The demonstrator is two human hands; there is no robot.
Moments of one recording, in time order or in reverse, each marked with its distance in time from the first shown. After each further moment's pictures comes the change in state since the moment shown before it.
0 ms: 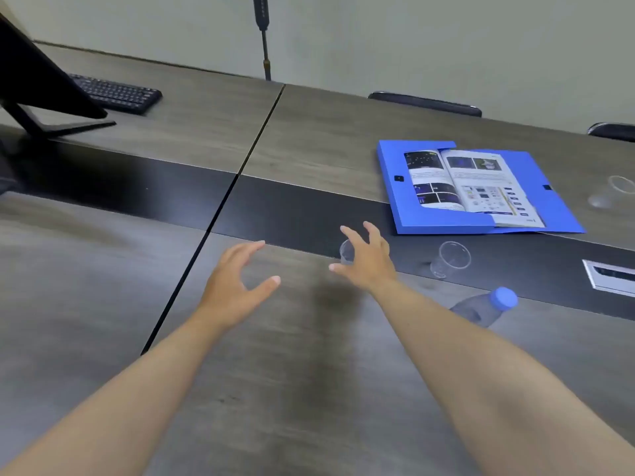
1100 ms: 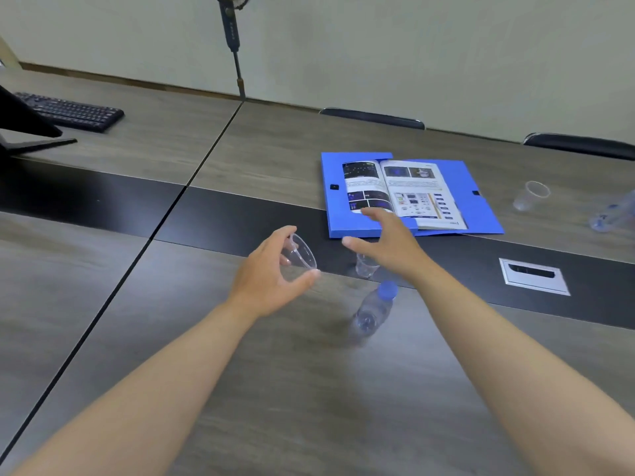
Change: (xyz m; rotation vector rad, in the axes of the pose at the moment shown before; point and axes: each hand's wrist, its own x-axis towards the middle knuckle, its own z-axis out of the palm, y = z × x) left_hand -0.013 0.154 0.145 0.157 -0.014 0.215; right_hand -0.064 0.087 -0.201 0.271 0.013 -0.069
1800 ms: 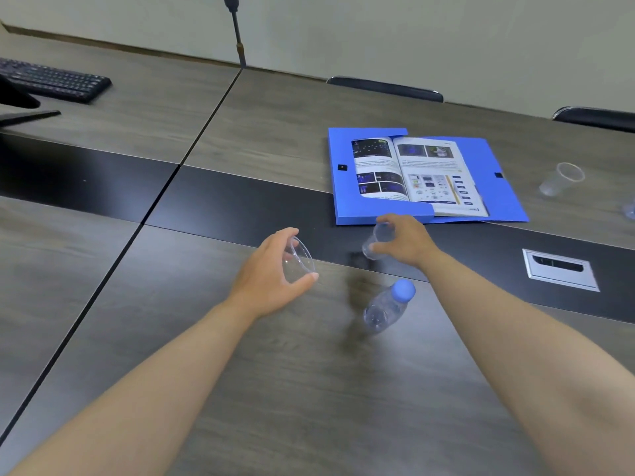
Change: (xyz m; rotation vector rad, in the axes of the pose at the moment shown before) left_hand 0.016 -0.038 0.024 0.044 -0.087 -0.078; right_hand 0.081 0.089 0.017 -0.308 -0.091 0.098
